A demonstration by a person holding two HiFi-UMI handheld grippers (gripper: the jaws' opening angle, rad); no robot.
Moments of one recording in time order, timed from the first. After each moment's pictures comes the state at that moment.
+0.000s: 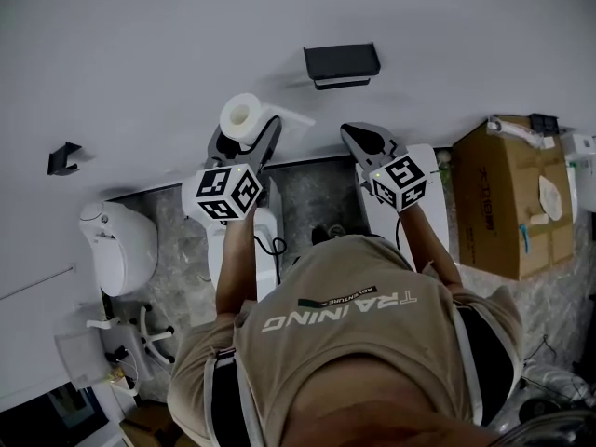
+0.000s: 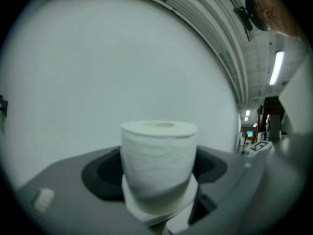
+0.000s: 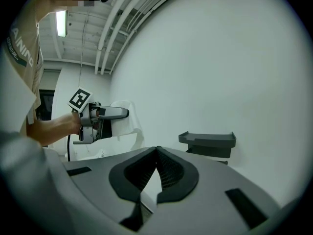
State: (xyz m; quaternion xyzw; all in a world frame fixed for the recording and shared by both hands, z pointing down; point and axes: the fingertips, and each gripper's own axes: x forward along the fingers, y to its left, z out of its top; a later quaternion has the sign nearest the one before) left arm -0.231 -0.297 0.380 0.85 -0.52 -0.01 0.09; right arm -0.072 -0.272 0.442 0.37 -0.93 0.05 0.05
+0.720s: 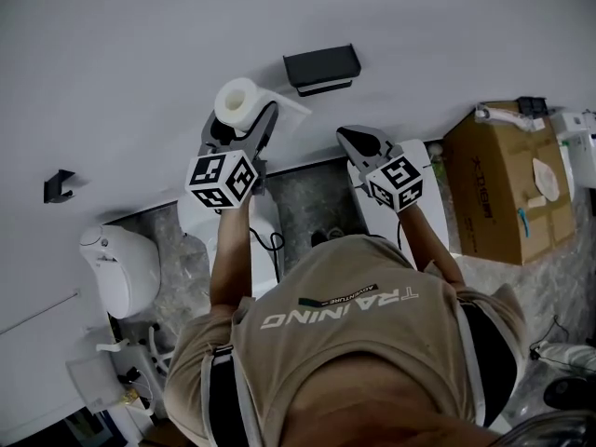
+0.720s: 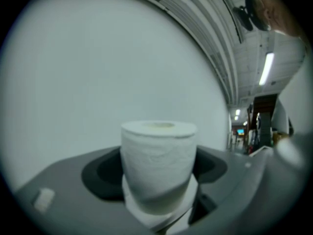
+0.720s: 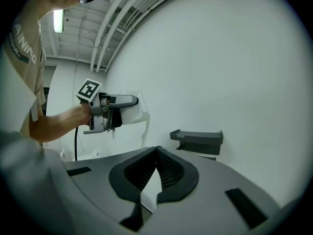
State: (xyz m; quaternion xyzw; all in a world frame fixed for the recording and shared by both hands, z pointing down) left arm -0.194 -0.332 0.349 0.88 -0.48 -0.01 0.06; right arm -0.050 -0.272 0.446 0.40 -0.91 0.05 0.07
